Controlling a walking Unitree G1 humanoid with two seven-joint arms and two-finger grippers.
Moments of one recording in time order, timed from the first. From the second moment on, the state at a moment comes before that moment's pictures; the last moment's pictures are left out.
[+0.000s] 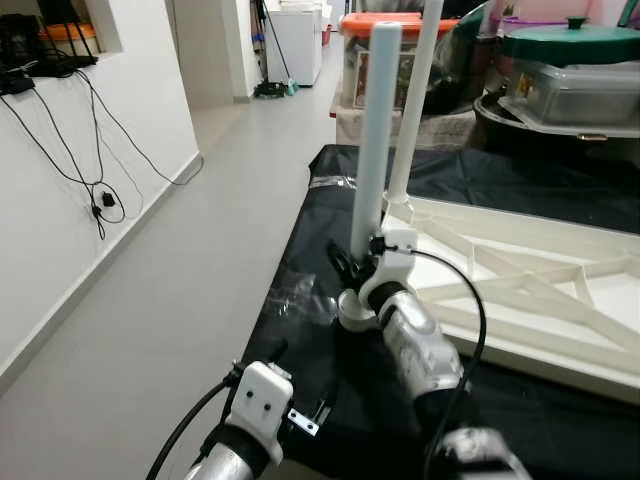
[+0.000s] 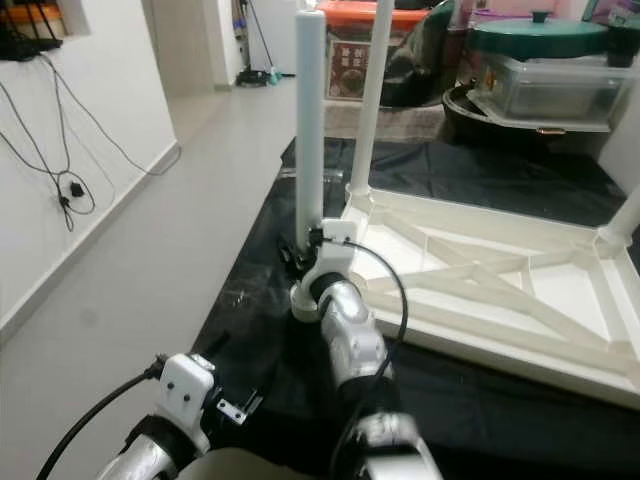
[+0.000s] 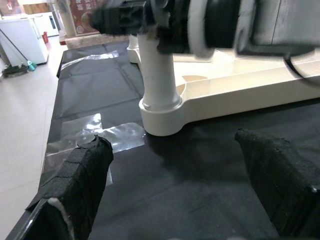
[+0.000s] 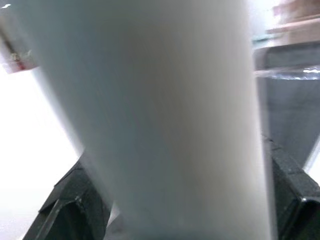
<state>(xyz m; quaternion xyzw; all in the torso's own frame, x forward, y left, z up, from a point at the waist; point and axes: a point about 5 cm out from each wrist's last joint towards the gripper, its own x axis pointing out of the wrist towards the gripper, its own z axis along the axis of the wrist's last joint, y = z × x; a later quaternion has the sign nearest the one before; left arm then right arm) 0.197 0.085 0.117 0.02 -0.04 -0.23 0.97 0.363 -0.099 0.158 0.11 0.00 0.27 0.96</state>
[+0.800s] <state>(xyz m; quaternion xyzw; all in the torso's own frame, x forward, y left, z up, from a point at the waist) 0.197 0.085 0.116 0.01 -0.04 -0.23 0.97 0.354 -0.069 0.170 0.01 0.02 0.60 0.80</state>
